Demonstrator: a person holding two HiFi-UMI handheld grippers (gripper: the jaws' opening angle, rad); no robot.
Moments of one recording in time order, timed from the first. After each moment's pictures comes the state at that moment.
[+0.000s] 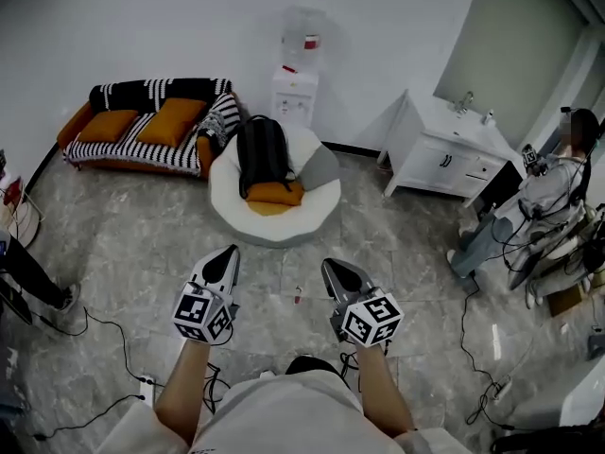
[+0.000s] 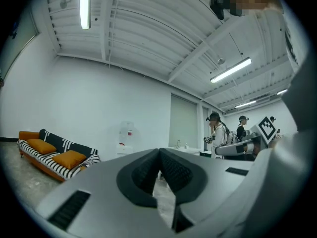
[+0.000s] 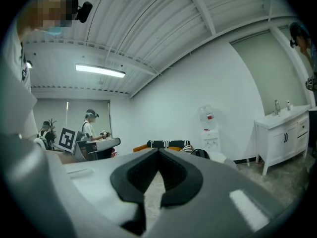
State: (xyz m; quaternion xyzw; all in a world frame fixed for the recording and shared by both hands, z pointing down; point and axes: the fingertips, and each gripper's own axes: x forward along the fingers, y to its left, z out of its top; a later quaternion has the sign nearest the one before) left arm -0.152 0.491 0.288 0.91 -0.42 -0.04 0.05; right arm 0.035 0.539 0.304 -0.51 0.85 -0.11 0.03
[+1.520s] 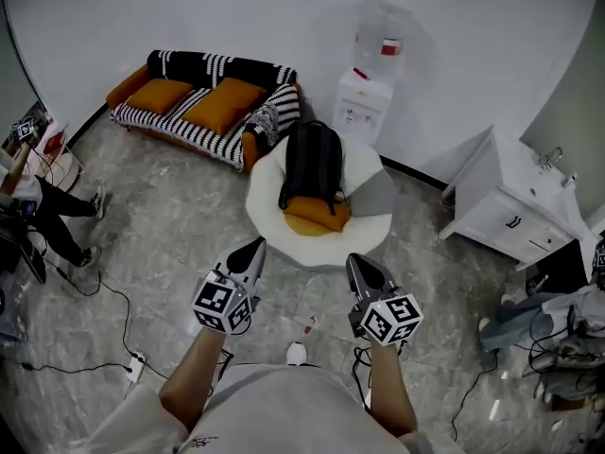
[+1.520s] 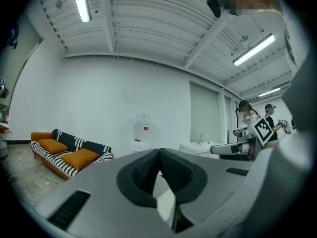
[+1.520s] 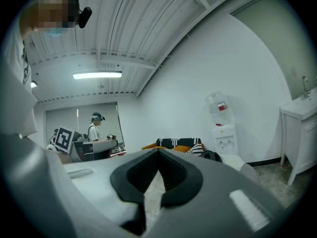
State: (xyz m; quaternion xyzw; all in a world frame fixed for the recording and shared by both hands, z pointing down) left arm -0.076 0.276 0.311 0.86 -0.51 0.00 0.06; right arm 0.114 0.275 0.332 -0.42 0.90 -0.14 0.04
